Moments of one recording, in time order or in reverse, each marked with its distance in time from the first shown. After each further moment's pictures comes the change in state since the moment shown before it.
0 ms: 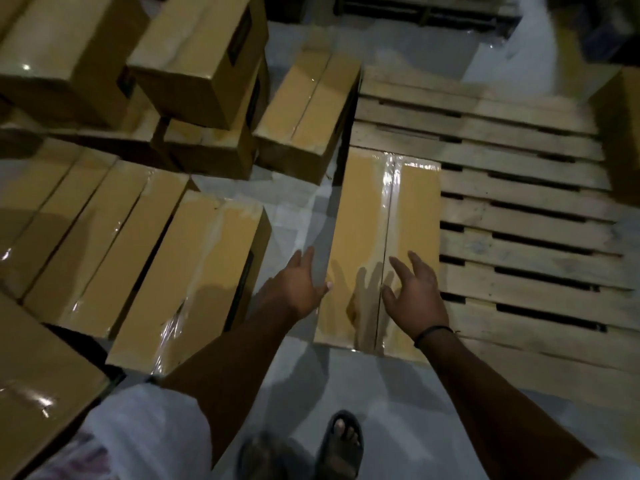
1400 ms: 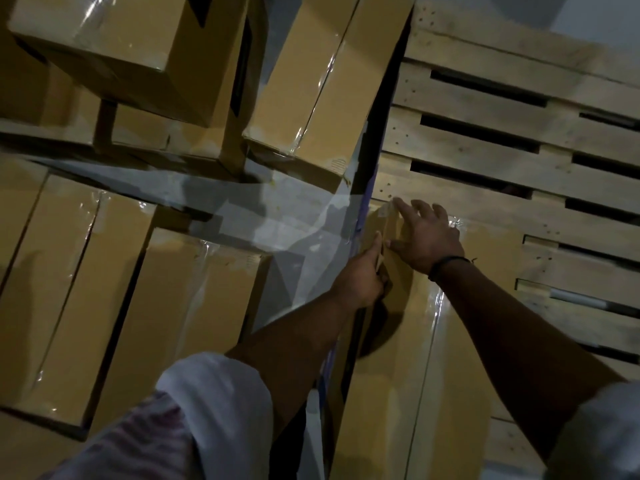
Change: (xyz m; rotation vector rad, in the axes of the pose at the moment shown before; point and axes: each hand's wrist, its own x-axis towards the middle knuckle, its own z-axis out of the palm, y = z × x) left_hand 0.329 0.043 -0.044 -0.410 -0.330 -0.047; right_hand 0.410 -0.086 -0.003 -0.267 -0.345 -0.032
